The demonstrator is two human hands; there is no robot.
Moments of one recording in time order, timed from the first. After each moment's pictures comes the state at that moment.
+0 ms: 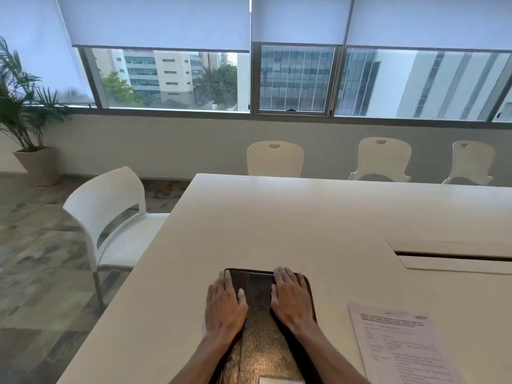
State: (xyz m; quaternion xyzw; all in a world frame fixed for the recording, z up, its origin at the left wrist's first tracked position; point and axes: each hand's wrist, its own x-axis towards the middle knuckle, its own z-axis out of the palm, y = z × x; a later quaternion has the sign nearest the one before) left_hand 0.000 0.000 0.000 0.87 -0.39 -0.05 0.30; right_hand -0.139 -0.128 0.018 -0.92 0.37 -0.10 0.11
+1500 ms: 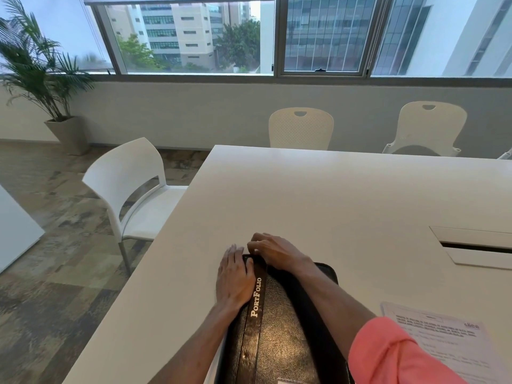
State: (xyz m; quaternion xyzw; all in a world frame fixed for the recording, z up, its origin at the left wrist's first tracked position) left_hand 0.053 -0.024 -0.014 0.89 -0.35 -0.05 0.29; right_hand -0.016 -0.185 0.062 -1.00 0.03 0.01 0.08
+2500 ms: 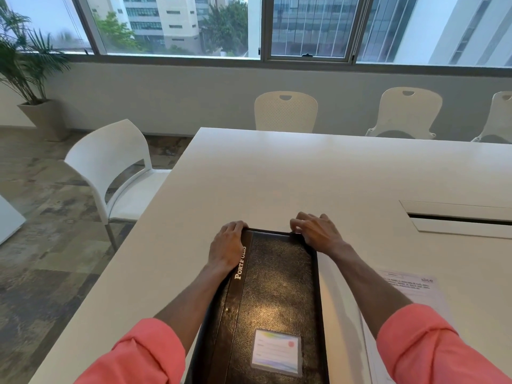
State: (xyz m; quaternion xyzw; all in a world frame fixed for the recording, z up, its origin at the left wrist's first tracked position) left_hand 0.030 -0.026 0.024 0.86 -0.46 -0.04 0.21; right_hand -0.163 -0.237 0.063 -0.98 0.19 -0.03 -0.04
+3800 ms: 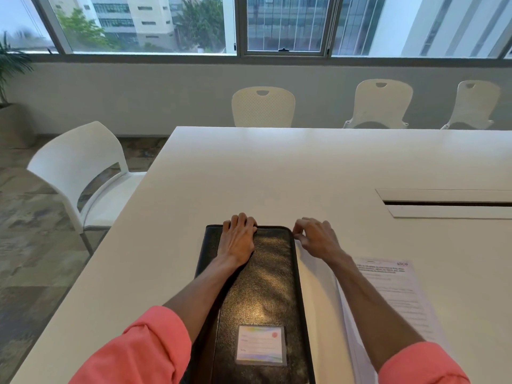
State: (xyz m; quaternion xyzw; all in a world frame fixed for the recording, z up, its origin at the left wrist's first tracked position) left_hand -0.012 -0.083 0.020 0.83 -0.55 0.03 0.10; right_hand -0.212 -0.236 0.046 -0.93 0.35 -0.07 0.12
